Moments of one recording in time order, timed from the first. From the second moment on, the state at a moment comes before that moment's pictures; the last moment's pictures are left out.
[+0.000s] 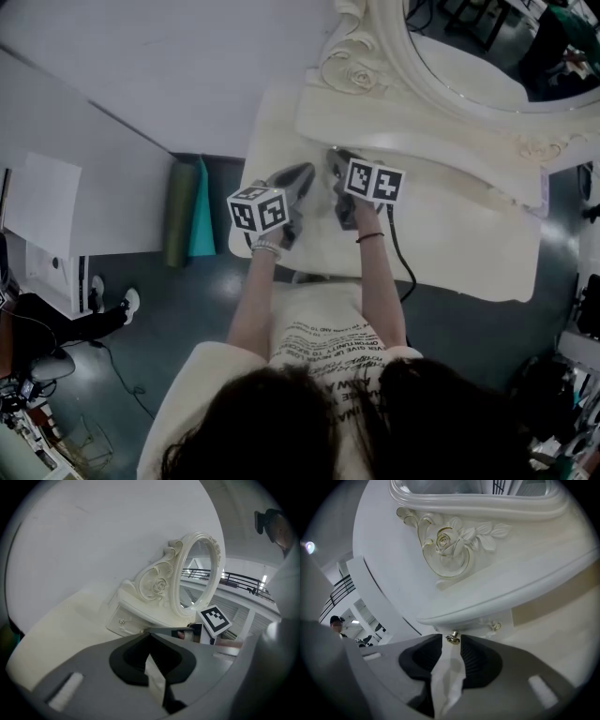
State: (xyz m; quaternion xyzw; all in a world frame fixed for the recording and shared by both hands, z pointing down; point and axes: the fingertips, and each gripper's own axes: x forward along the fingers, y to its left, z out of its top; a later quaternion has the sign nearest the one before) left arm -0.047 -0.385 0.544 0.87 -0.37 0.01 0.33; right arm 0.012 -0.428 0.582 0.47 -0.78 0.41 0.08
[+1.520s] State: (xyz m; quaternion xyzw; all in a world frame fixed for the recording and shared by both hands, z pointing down) left arm -0.013 -0.327 0.488 0.92 -0.31 -0.01 0.26; right arm 0.011 -0.341 0.498 0.38 -0.88 0.28 0.03
